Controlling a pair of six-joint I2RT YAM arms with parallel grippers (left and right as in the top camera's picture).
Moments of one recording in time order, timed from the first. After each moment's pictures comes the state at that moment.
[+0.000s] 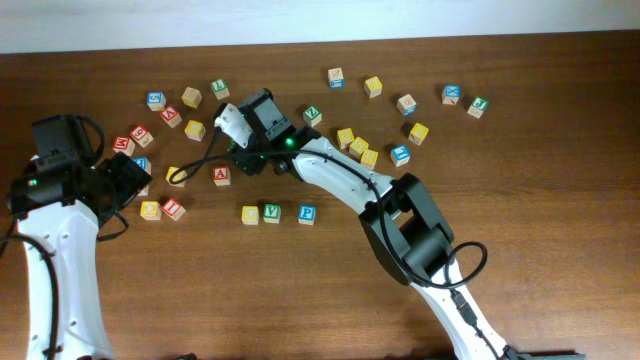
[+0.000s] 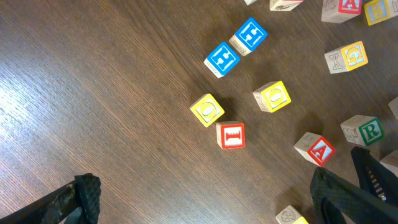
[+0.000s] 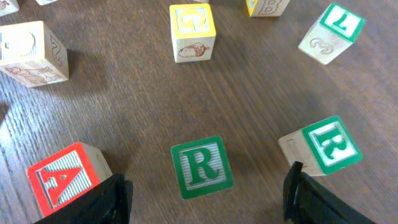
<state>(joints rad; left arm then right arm) 0.31 1.44 1.31 -1.05 -0.11 -0.52 0.70 2.46 1.98 -0.30 -0.19 -0.31</state>
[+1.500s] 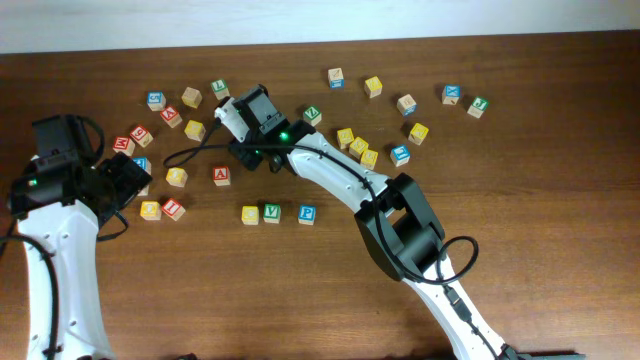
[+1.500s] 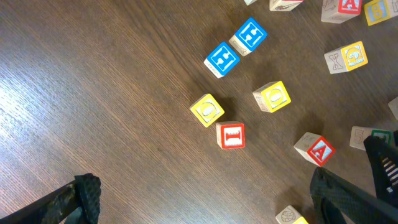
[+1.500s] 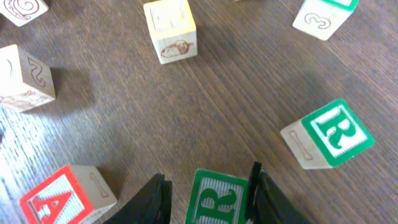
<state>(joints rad) 0.31 1.44 1.31 -1.05 -0.11 -0.52 0.70 2.53 2.11 -0.42 -0.17 -0.16</state>
